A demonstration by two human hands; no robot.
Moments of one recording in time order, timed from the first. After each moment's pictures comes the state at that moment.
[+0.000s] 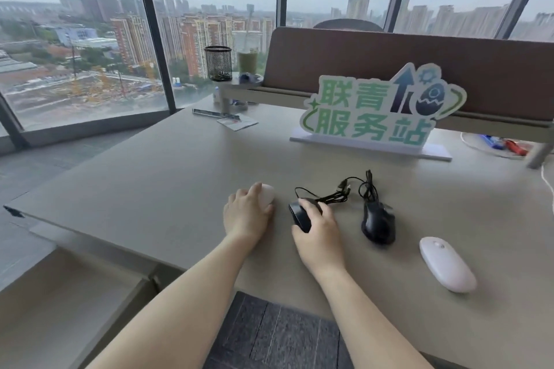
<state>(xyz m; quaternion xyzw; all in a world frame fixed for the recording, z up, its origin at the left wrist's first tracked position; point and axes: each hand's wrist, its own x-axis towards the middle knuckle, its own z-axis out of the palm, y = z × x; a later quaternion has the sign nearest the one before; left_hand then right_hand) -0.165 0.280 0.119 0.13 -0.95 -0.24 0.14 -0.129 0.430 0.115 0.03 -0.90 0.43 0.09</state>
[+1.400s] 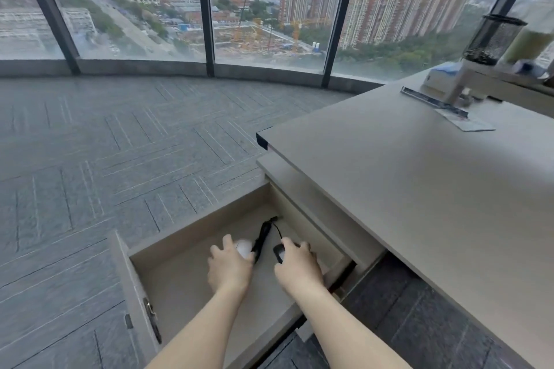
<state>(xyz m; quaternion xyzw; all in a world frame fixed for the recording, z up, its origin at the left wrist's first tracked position) 0.046 -0.060 -0.038 0.57 -0.76 -0.33 0.03 -0.031 0.042 0.001 0.26 -0.92 0.16 -0.26</state>
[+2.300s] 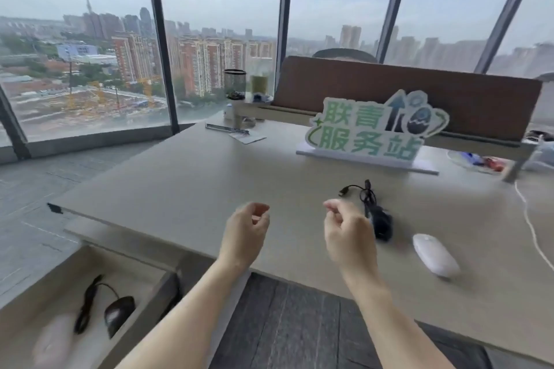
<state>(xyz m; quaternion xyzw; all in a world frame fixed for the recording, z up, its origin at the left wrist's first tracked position) -0.058 0.260 0.160 0.05 -0.85 -0.49 0.18 -0.054 0.444 0.179 0.05 -0.87 0.41 0.25</state>
